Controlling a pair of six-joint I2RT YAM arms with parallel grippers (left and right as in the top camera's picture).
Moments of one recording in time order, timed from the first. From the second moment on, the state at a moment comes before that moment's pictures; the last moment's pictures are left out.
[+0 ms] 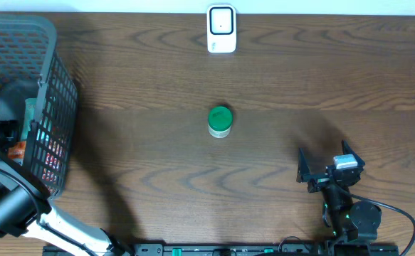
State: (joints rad) left arm 0.78 2.00 1.58 -1.10 -0.17 -0.85; right arm -0.03 0.02 0.01 -0.06 -0.19 -0.07
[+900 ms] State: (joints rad) left arm 0.78 2.00 1.44 -0.95 -0.16 -0.85; right arm -0.03 0.02 0.01 -0.06 -0.19 -0.07
